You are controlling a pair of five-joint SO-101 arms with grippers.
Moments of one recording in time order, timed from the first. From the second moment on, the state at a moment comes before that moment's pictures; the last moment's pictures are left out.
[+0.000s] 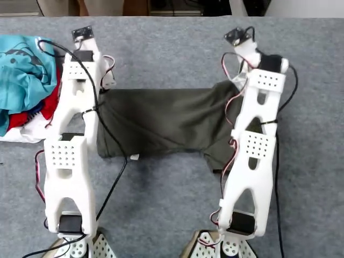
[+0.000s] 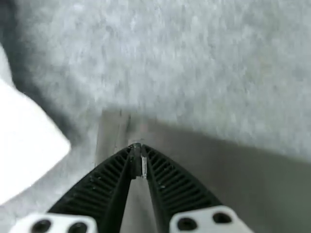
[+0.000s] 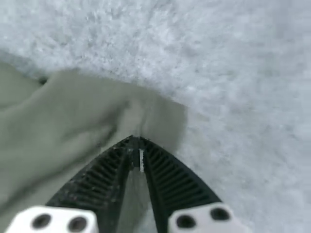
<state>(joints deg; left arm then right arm) -1.8 45.7 -45.7 80.9 8.0 9.6 74.1 -92.3 94.1 35.4</state>
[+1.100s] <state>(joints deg) 3.0 45.8 -32.2 71.3 5.1 15.0 78.2 -87.7 86.9 35.4</state>
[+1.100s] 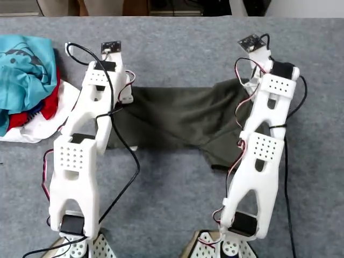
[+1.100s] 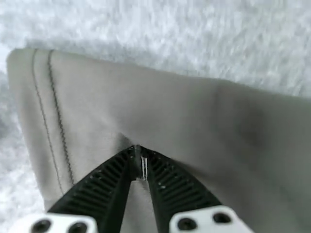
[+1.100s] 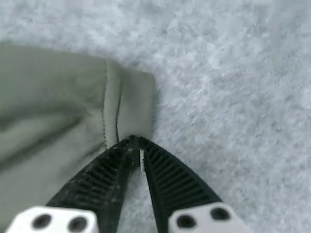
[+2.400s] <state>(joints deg) 3.9 31.8 -36.0 99.0 -4.4 24.5 44.5 -62.2 101.3 37.9</state>
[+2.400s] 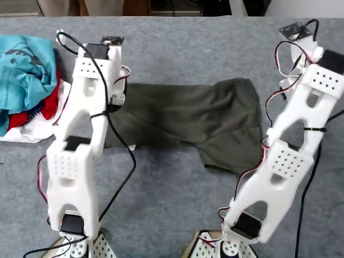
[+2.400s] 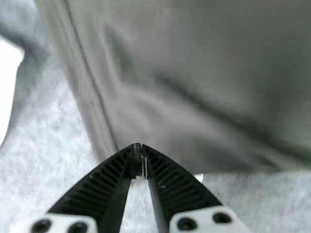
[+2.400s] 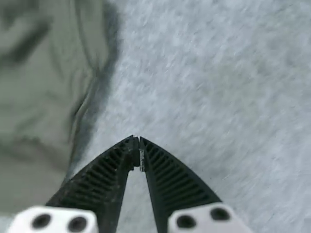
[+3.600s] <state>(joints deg) -0.1 7.3 15.3 64.3 1.0 19.4 25.5 -10.7 67.2 34.9</state>
